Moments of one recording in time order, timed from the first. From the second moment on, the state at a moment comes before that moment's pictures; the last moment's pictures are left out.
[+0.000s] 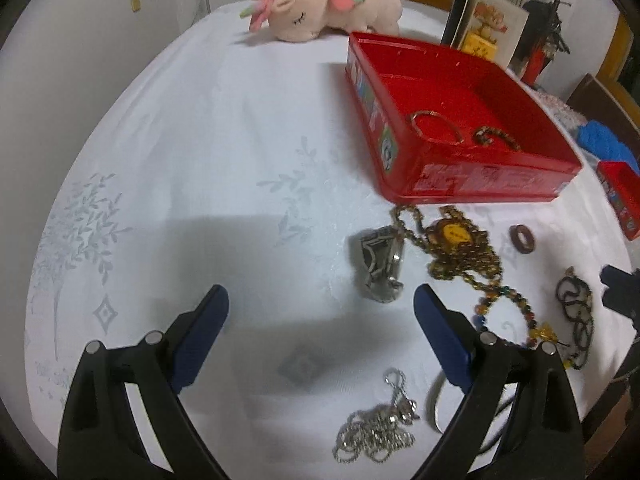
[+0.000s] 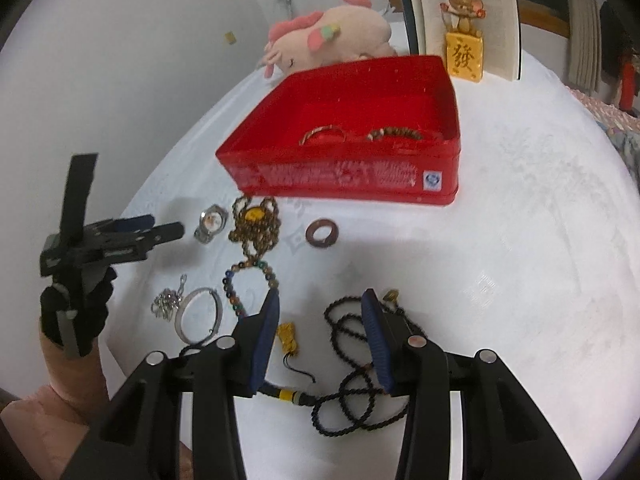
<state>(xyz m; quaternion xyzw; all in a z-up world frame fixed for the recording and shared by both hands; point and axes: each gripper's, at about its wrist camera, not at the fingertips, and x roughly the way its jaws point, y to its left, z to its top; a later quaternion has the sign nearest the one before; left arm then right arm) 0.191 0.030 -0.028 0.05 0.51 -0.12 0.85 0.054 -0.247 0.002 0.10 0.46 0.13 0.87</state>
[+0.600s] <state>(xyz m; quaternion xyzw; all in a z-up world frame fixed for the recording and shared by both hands) 0.214 -0.005 -0.052 0.08 0.53 -0.13 0.83 0.051 -0.172 -0.022 0.08 0.52 0.21 0.82</state>
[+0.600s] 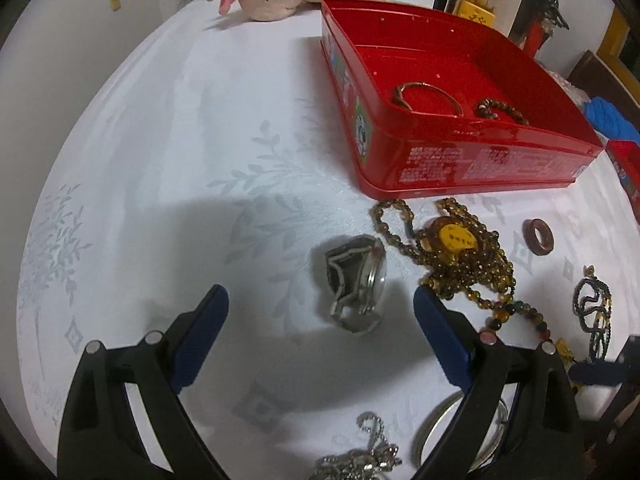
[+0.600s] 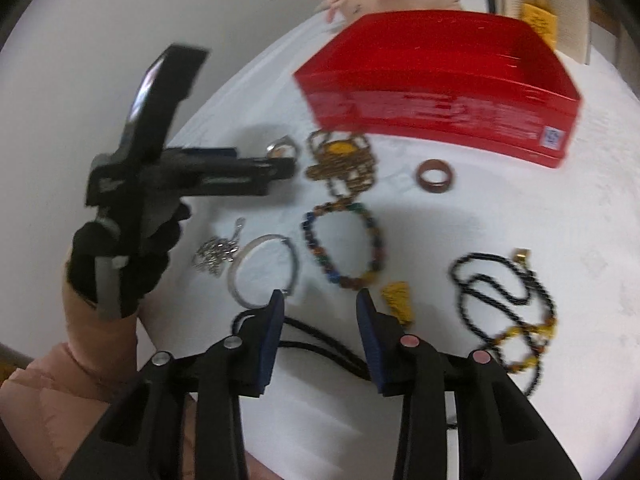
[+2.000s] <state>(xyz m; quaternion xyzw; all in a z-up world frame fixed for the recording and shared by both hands) 0.210 0.059 -0.041 0.01 0.52 -0.17 0.84 0.093 -0.056 -0.020 0.01 0.53 0.30 0.79</state>
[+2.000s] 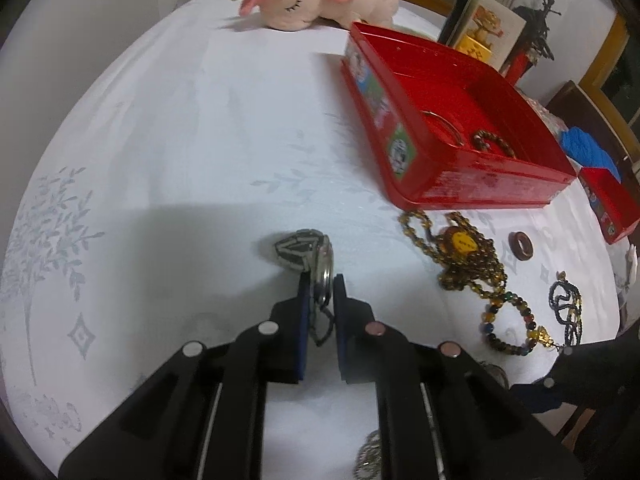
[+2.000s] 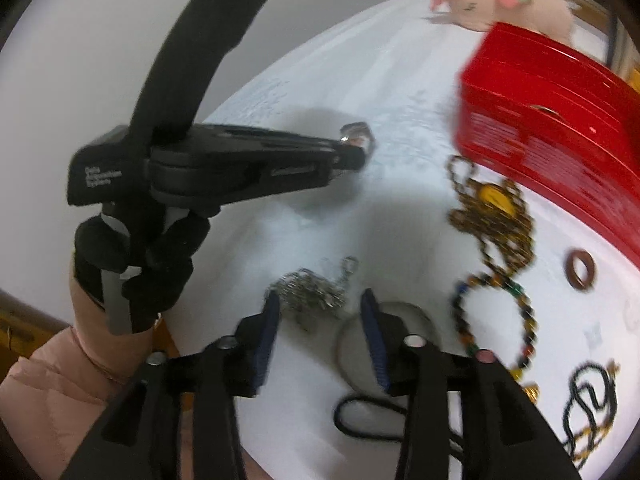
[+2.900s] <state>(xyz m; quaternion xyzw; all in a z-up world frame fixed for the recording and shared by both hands) 0.207 0.079 -0.028 0.00 0.51 -0.16 0.85 0.096 -0.032 -0.043 -0.07 0.54 0.31 0.78</state>
